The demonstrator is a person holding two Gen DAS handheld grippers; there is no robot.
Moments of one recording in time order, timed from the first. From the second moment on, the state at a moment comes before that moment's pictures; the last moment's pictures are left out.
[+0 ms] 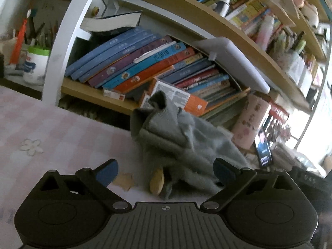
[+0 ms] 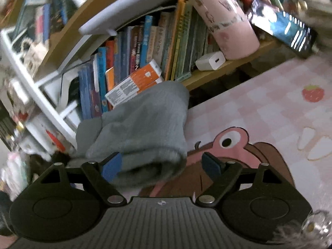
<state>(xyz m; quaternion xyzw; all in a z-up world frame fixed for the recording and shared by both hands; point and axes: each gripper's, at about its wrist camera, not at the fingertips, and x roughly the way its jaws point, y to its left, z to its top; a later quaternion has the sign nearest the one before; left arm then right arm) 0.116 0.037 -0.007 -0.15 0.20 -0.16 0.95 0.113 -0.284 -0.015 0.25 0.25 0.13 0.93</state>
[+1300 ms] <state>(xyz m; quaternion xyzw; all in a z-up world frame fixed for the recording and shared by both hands) 0.033 0.007 0.001 -0.03 0.20 -0.07 0.98 0.018 -0.223 -0.007 -0.01 0.20 0.06 0.98</state>
